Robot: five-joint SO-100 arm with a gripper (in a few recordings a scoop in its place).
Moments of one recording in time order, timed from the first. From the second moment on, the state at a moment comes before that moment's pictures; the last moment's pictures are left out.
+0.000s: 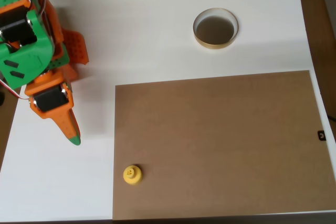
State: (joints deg) arm 22.2 186.0 168.8 63.9 -6.2
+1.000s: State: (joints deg) arm 22.6 186.0 168.8 64.9 -5.2
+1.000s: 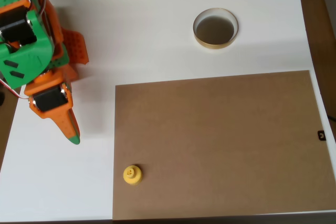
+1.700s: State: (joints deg) arm 22.6 186.0 168.8 64.9 -4.1
